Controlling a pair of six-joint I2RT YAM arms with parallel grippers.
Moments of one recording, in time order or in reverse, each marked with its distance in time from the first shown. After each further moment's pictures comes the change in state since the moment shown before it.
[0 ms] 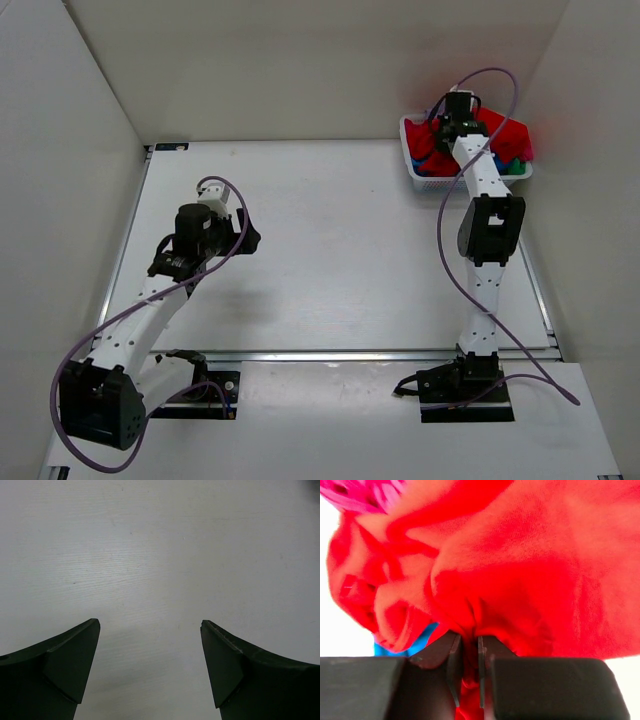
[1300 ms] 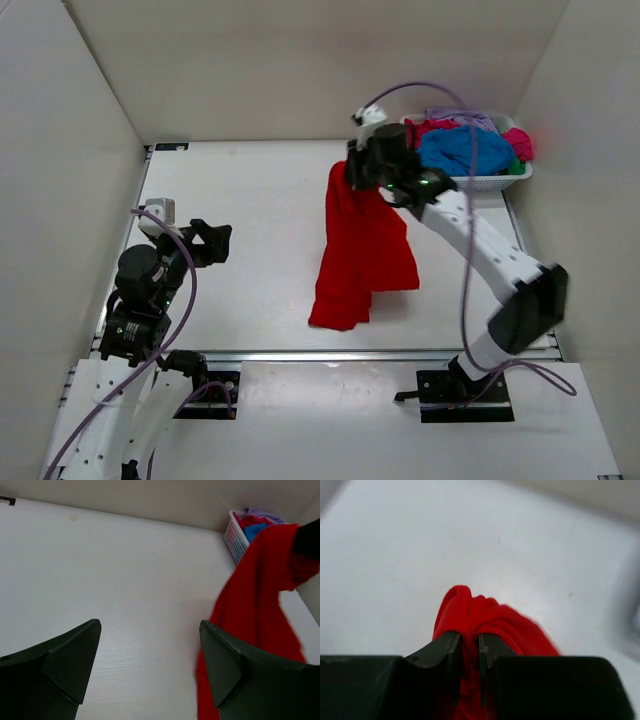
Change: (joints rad) left arm 0.008 -0.517 0.077 -0.147 -0.106 -0.063; right arm 0.552 -0.878 -0.703 0.213 -0.213 0.012
